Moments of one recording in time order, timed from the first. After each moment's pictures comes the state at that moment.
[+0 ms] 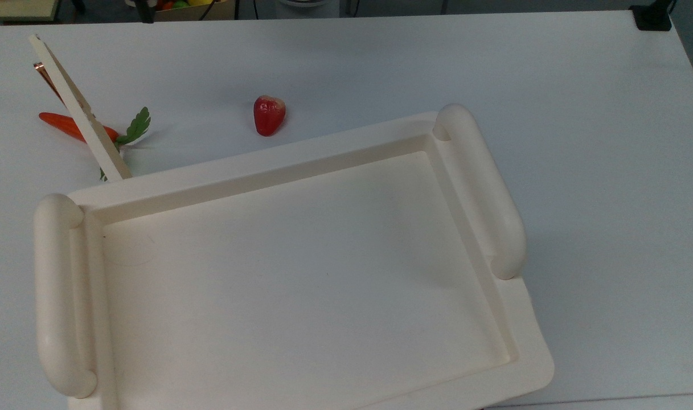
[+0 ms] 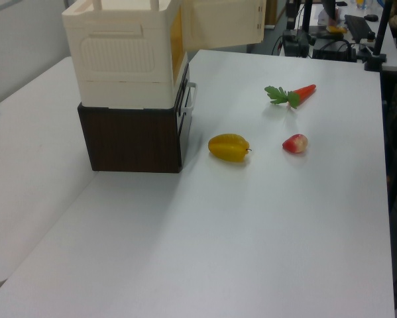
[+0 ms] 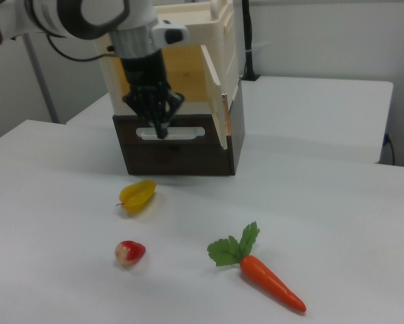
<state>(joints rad) 0.11 0.12 -0.34 -1.42 0.02 1.60 -0.31</state>
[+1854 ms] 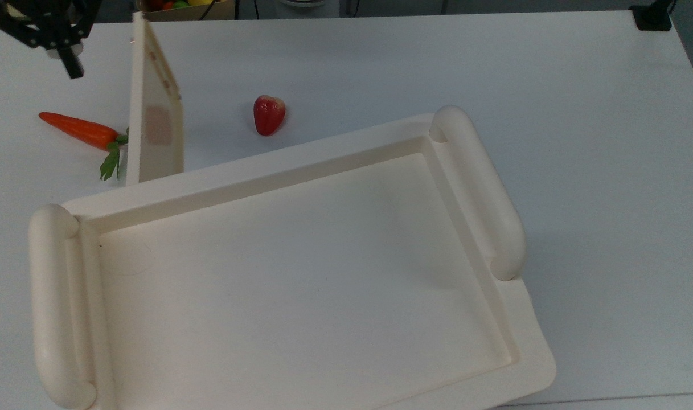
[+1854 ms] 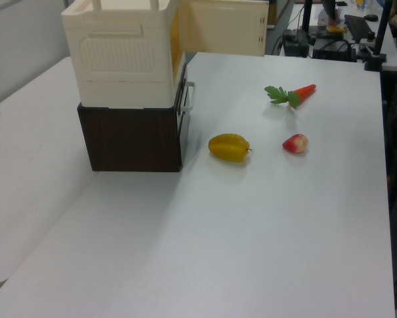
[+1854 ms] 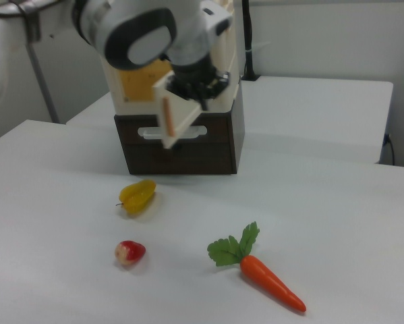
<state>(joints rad) -0.07 0.19 -0.30 -1.42 0.39 1.97 -0.85</state>
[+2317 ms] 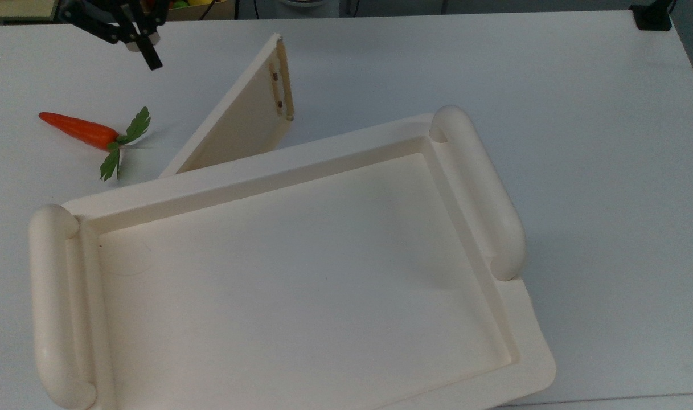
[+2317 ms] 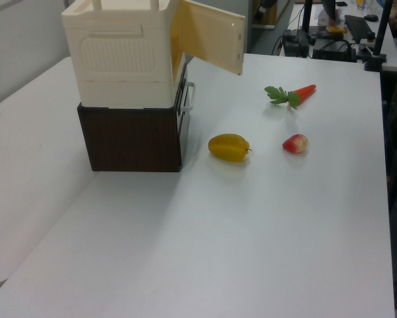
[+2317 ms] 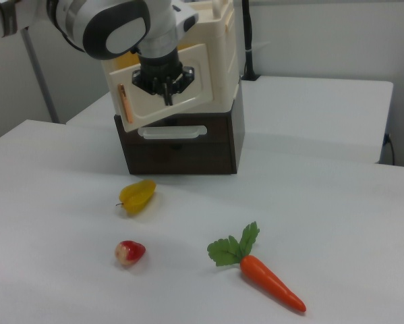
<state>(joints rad) 0.03 0.17 -0.29 -1.42 0.42 1.89 -0.85</state>
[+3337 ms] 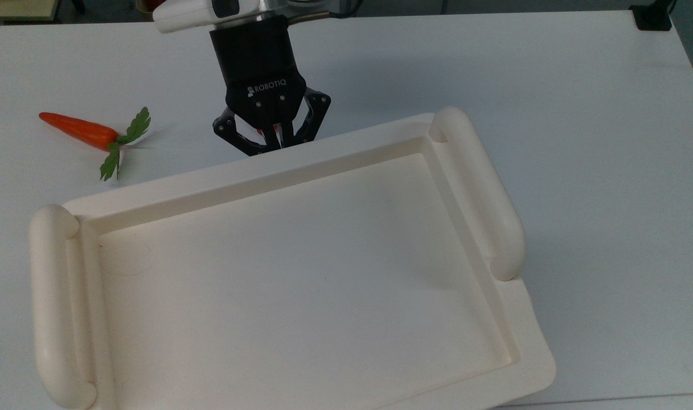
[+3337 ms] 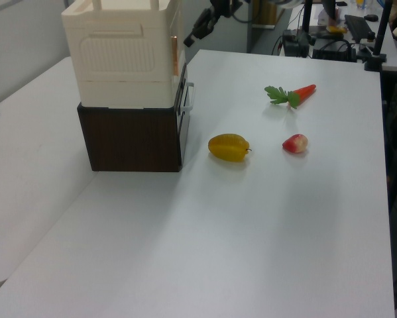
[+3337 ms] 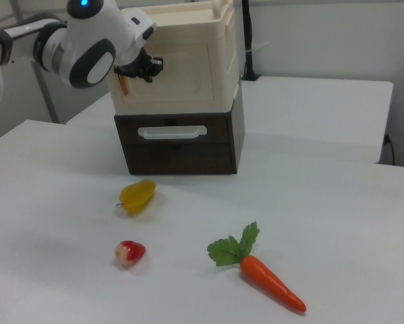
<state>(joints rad) 0.27 0.35 -0.24 -1.43 0.48 2.50 -0.62</state>
